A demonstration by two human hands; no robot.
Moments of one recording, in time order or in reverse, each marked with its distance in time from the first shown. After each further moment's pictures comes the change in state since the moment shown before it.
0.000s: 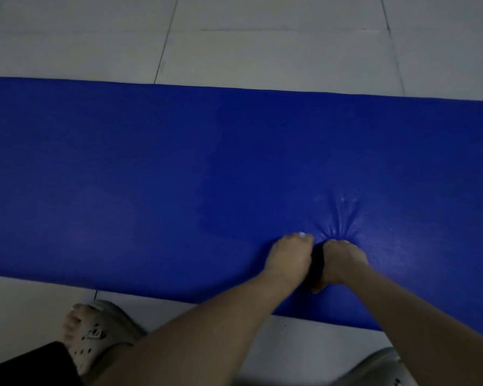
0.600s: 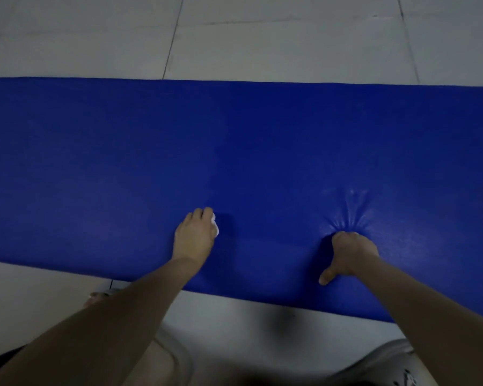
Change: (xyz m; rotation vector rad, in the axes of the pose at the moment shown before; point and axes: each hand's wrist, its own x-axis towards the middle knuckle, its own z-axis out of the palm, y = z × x) left_hand -0.062 -0.194 -0.024 0.087 0.312 -0.340; right_hand -0.006 0.005 -0.005 -0.020 -0.001 -0.039
